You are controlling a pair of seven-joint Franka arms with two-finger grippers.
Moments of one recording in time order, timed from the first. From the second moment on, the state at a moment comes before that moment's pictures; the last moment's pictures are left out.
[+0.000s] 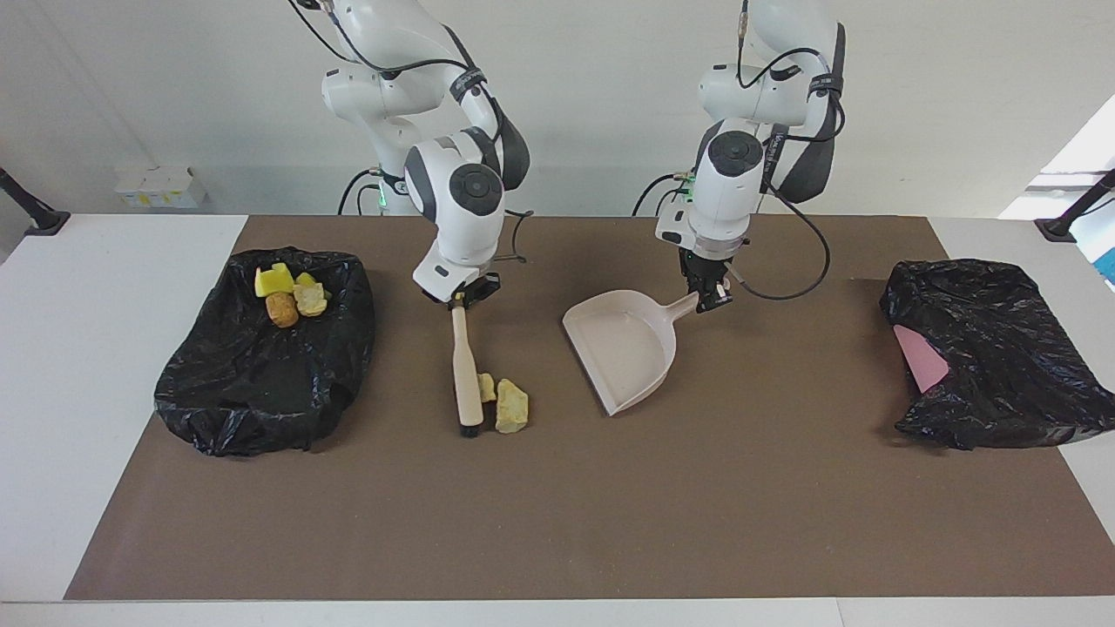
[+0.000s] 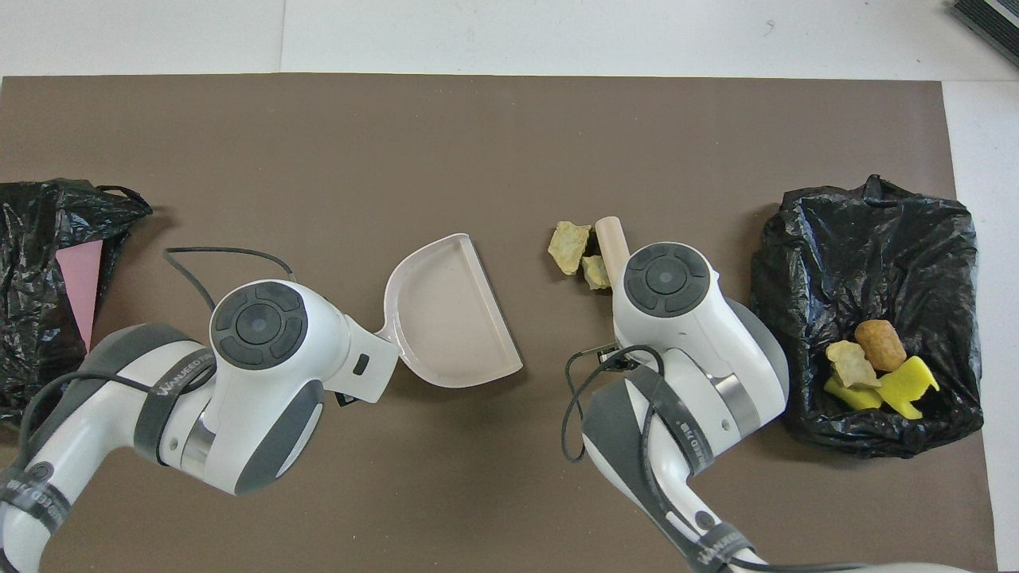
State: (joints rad) left arm -0.37 -0.01 -0.12 -2.20 0.07 2.12 0.72; right arm 0.21 0.15 0.27 -2.01 -0.14 1.90 0.32
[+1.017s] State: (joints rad) left arm -0.38 0.05 -0.12 -2.20 0.07 2.25 0.75; right arm 0.43 0.08 0.27 -2.03 0.03 1.84 0.34
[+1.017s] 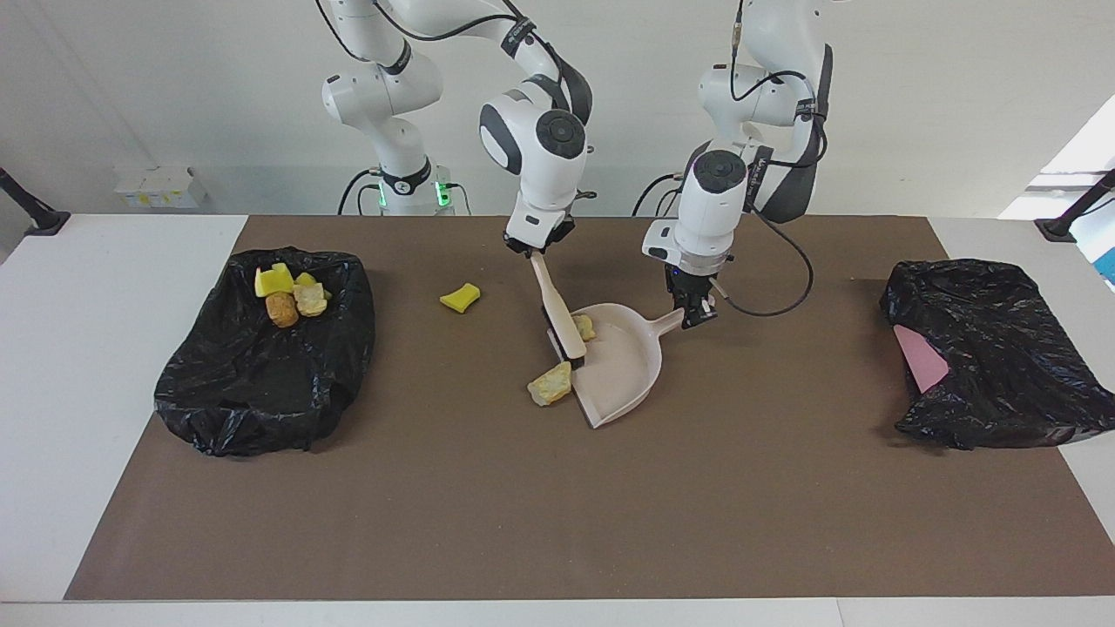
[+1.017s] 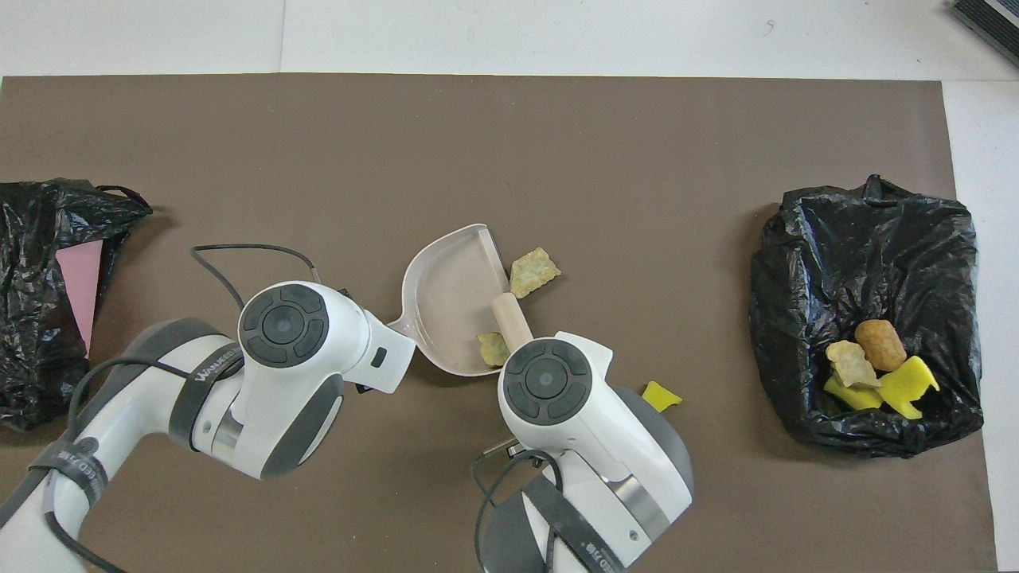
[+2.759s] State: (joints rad) left arm -0.38 0.06 -0.12 -2.20 0.07 2.27 0.88; right arm 0.37 0.24 0.27 -1.82 -0.03 1.73 0.19
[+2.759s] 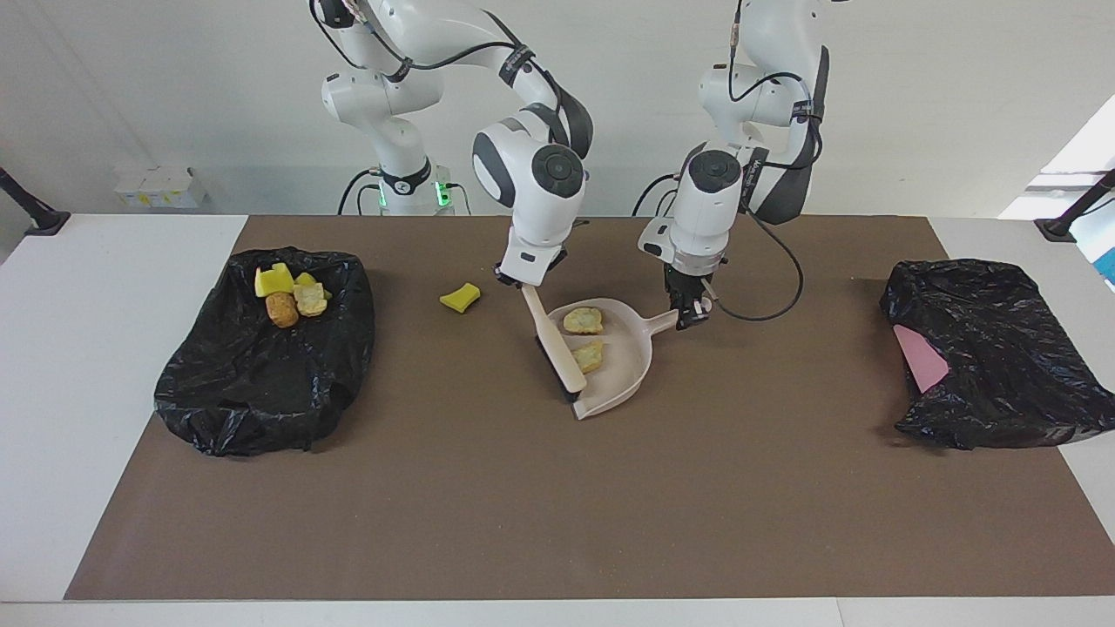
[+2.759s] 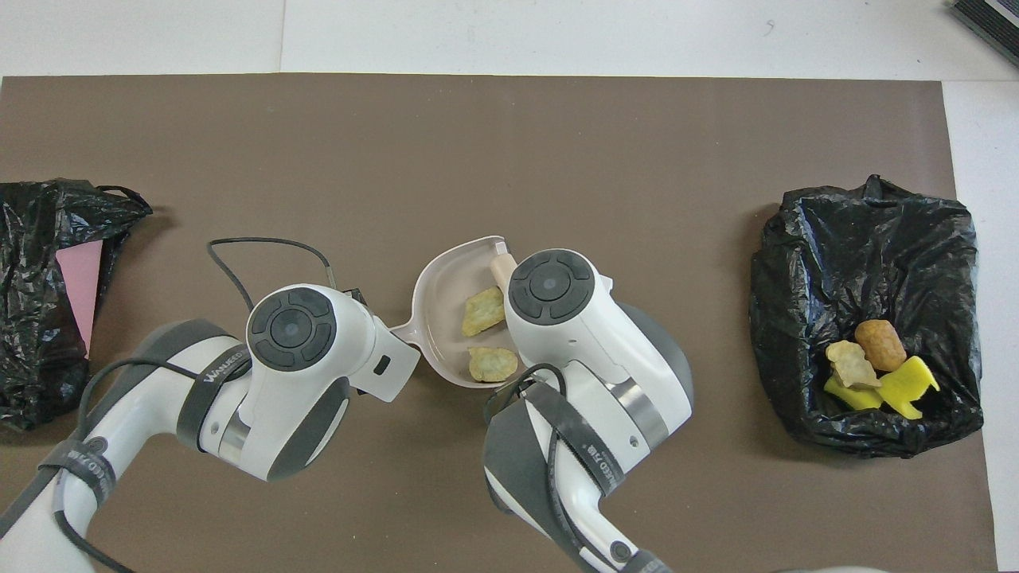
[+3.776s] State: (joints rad) left arm -0.47 0.05 -0.12 -2.20 0.07 2.26 1.04; right arm 0.28 -0.06 0.25 -2.05 -0.02 1.54 0.55
